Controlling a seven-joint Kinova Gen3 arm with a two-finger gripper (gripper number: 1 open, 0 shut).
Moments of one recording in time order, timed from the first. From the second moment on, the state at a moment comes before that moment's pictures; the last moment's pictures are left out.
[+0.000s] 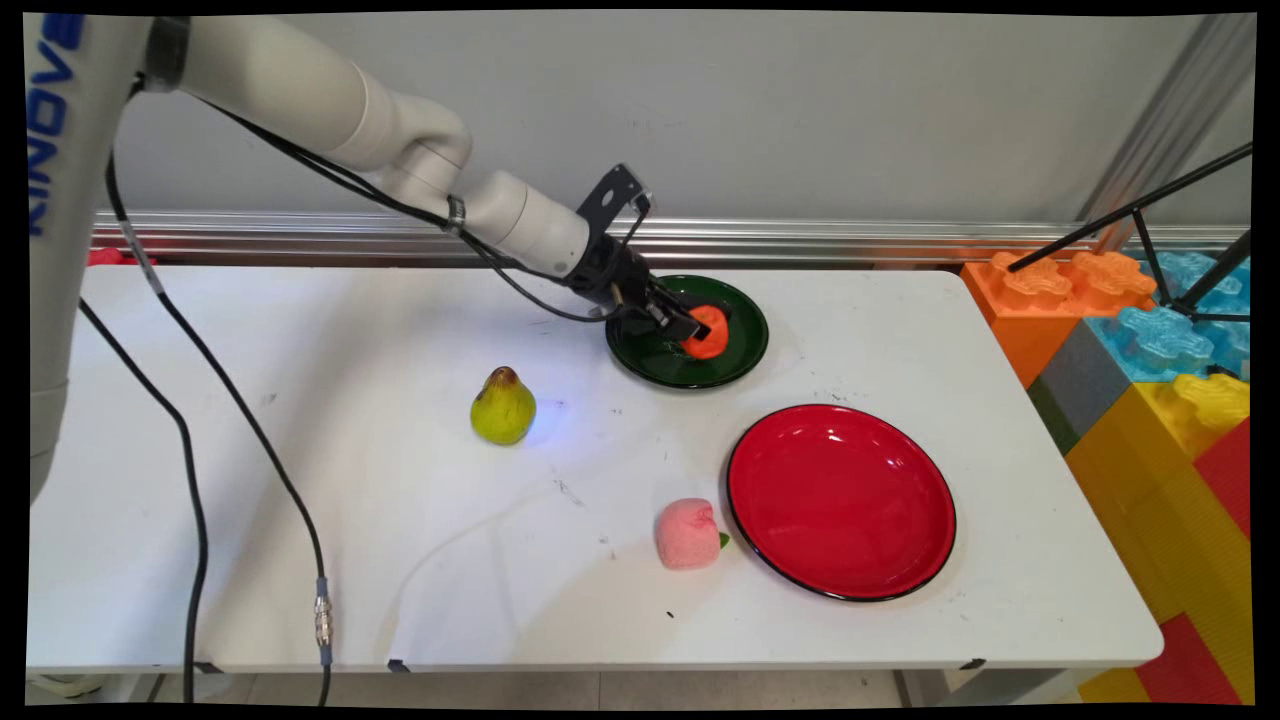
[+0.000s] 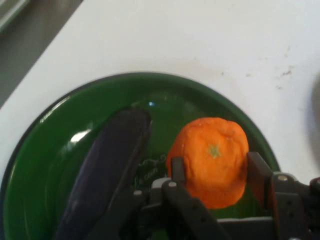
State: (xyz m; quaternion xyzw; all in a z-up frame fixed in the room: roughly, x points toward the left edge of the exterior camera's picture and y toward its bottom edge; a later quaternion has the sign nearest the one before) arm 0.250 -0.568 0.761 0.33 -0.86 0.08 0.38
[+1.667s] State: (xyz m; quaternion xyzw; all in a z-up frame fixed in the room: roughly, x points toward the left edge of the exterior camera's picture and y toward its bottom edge) arm 0.298 -0.486 0.822 0.07 -0.91 -0.06 0.41
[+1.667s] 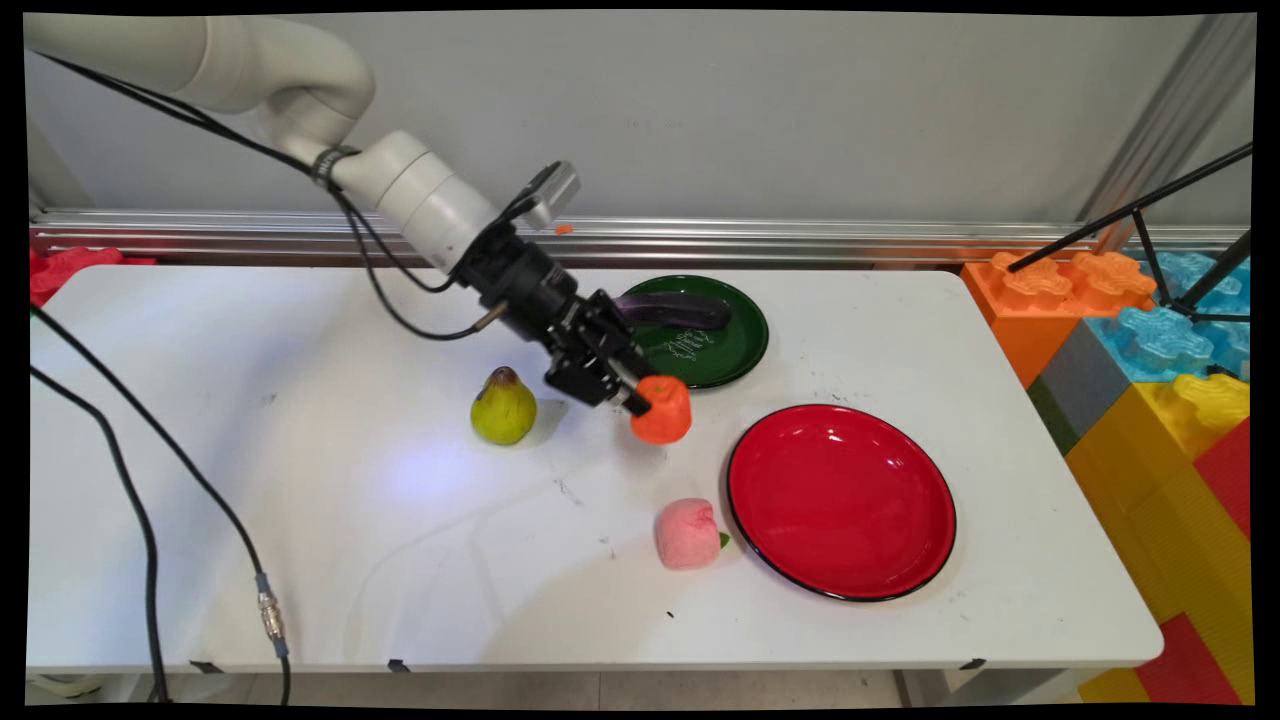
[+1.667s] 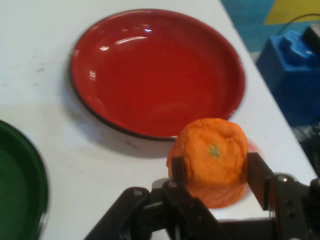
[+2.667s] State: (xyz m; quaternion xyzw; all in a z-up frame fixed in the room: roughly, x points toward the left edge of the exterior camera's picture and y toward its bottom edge) arm 0.328 -0.426 0.778 0.01 -0.92 -0.07 0.38
